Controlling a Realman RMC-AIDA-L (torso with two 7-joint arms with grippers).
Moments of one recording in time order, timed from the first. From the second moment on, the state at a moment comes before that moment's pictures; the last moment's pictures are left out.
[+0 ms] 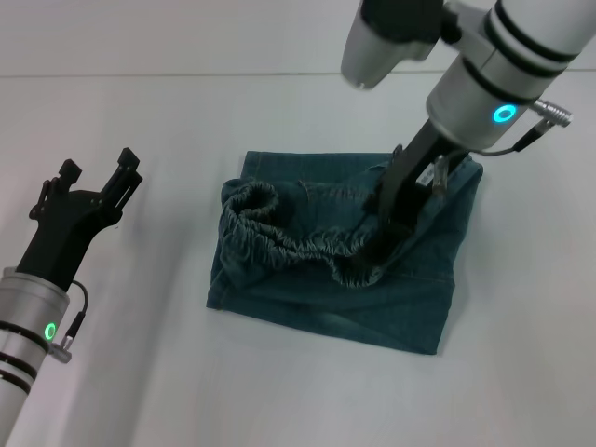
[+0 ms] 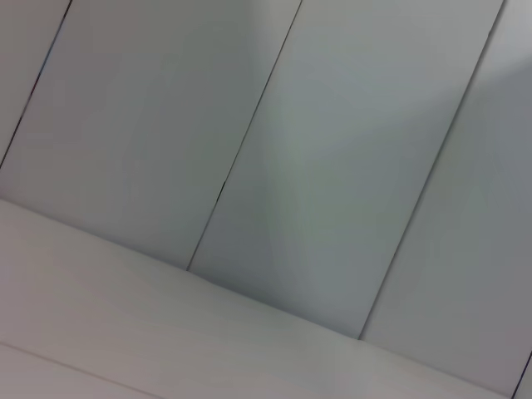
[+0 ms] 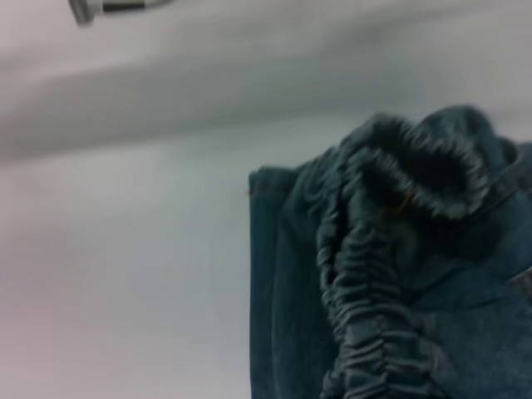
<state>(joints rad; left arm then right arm) -0.42 -2.17 -0.49 -0.10 2.01 1.23 -0.54 1.09 2.09 -1.19 -0.87 -2.61 -1.64 2.16</state>
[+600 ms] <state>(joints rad) -0.41 -2.17 -0.49 -0.09 2.01 1.23 -0.57 1.09 2.10 -1.32 -0.83 -2.60 -1.55 2.20</state>
